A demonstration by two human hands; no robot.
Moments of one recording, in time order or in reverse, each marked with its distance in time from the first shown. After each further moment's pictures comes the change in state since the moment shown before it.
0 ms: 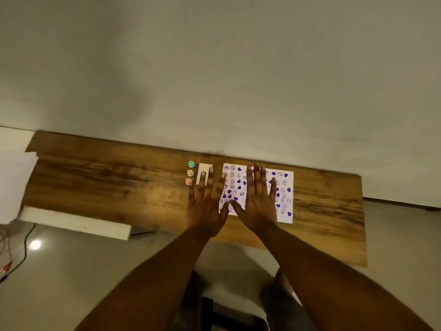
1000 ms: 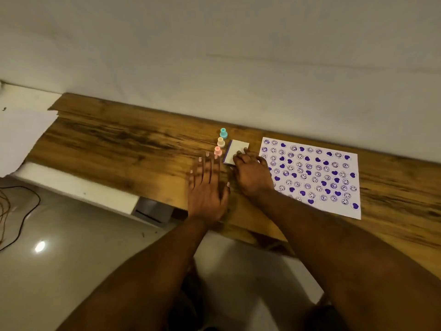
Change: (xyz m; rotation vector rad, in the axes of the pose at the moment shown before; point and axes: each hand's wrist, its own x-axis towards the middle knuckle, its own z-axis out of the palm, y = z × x) left_hand -0.052 -0.109 0.164 -0.075 0.187 -0.240; right_hand 0.046 -0.056 0.175 -0.123 -0.182 -0.288
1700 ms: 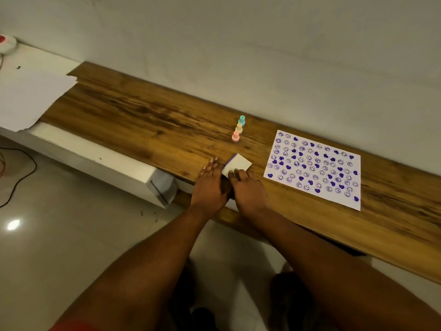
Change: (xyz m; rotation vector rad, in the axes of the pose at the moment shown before) left_hand -0.049 -0.035 -0.005 -0.251 -0.115 -0.052; right_hand -0.084 -0.086 0.034 -0.168 -0.085 -0.017
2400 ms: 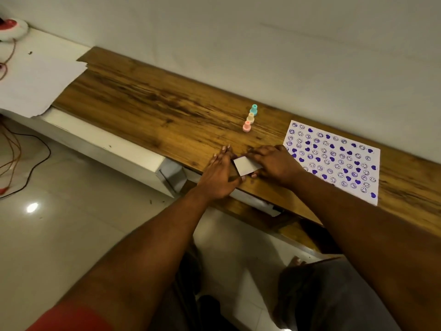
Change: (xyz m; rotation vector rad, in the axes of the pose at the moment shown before) left_hand 0.010 -0.008 -0.014 -0.064 -0.134 0.034; right_hand 0.054 0.084 -0.025 -0.125 -0.093 -0.357
